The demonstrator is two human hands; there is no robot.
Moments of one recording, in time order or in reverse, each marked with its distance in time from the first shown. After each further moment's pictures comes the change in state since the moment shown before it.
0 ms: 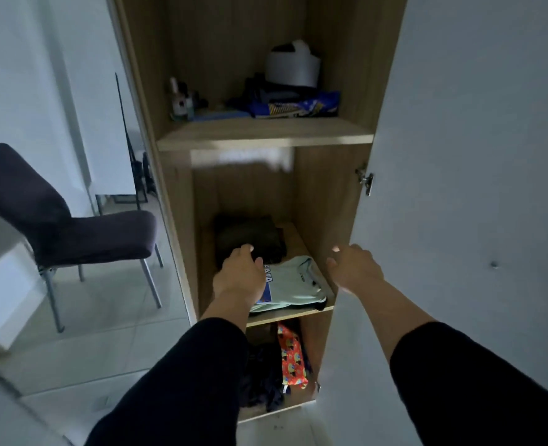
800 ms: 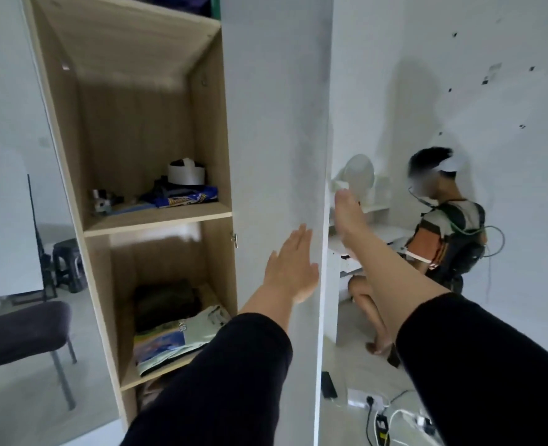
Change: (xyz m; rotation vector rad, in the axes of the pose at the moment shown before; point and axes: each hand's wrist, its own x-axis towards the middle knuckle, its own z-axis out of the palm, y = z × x) left_hand -0.282 0.287 -0.059 0.049 -0.082 0.766; right_hand -0.239 0.105 -0.296 0.990 0.540 0.012
